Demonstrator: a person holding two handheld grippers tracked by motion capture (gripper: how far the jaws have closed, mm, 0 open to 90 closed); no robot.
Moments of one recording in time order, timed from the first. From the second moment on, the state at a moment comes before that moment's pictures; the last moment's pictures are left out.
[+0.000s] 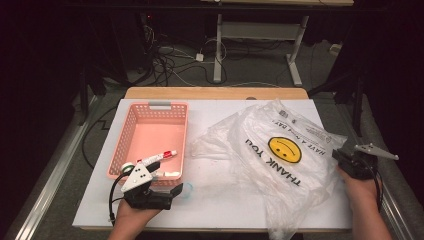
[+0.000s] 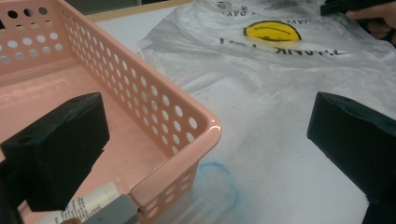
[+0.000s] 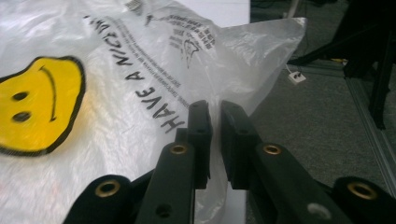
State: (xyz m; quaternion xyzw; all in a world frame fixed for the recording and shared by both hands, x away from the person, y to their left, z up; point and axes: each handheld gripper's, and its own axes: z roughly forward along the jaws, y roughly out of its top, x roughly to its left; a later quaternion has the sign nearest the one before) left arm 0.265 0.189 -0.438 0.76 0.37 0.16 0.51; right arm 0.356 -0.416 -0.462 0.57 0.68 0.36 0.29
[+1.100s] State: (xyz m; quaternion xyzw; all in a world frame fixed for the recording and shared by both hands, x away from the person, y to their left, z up) left arm 0.268 0.203 -0.437 0.75 0.39 0.17 0.50; right arm 0.294 -0.355 -0.440 0.46 0.73 0.44 0.24
